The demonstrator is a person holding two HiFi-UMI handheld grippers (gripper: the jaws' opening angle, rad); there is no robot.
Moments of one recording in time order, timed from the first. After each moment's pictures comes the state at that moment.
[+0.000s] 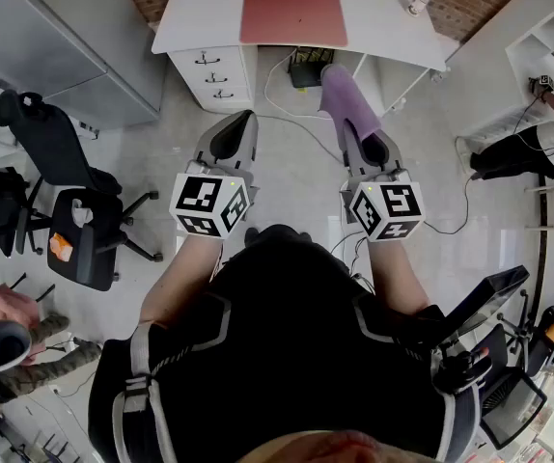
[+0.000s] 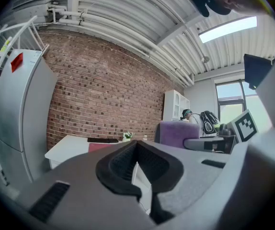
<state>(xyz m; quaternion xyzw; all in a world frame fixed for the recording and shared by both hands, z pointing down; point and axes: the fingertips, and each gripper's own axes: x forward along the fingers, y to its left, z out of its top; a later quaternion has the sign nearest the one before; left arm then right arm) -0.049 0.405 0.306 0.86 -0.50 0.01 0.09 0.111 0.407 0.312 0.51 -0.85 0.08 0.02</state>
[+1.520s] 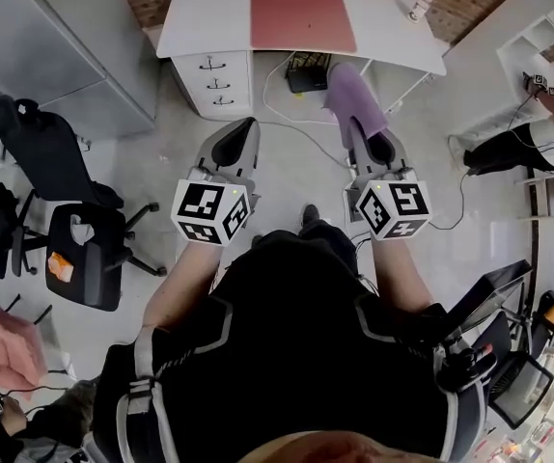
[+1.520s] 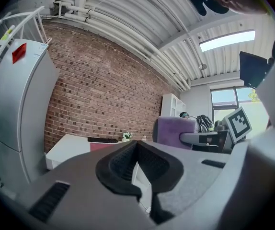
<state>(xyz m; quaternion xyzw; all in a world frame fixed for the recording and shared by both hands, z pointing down) -0.131 0.401 0.320 0.88 -0.47 -0.01 0.10 0.035 0.397 0.306 0.54 -0.84 0.06 0.02</state>
